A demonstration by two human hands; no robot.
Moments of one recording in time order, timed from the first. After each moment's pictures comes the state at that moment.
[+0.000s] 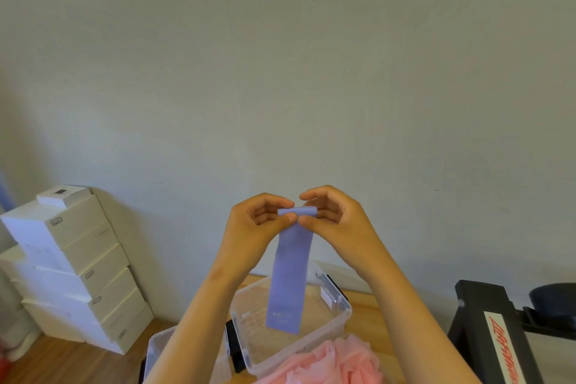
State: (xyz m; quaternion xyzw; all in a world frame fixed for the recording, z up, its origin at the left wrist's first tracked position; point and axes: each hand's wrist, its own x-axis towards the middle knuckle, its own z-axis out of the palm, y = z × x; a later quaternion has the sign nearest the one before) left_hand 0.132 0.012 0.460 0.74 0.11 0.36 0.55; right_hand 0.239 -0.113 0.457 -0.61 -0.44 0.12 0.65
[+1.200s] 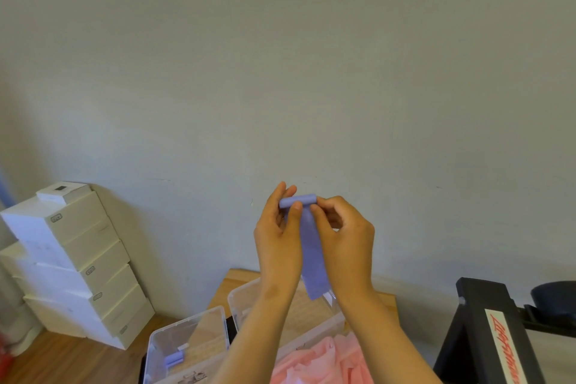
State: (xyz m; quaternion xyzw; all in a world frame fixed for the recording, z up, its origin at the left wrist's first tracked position) left_hand 0.165 -0.033 0.435 0.63 0.18 0.48 0.58; right_hand 0.220 -0.095 0.425 -0.64 -0.34 -0.15 0.67
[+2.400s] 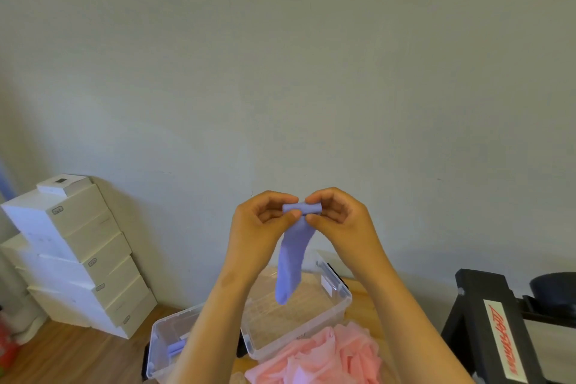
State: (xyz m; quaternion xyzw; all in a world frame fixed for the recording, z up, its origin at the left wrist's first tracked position) left_hand 0.133 0.002 0.444 0.73 0.15 0.39 0.54; right_hand 0.238 -0.110 0.435 -0.57 -0.41 0.12 0.71
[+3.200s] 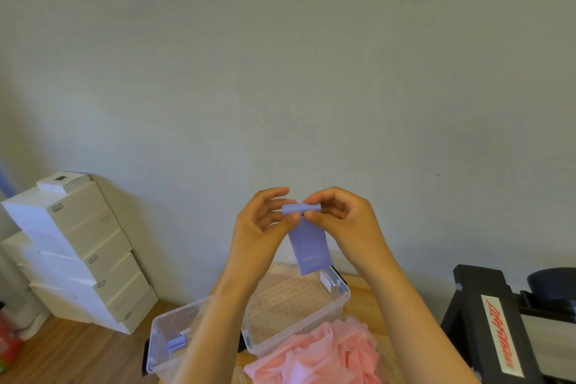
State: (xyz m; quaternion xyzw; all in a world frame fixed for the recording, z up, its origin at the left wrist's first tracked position) left_hand 0.133 -0.008 0.432 0.71 0.13 0.39 0.57; right_hand 0.244 -0.117 0.435 -0.58 -0.39 0.13 0.70
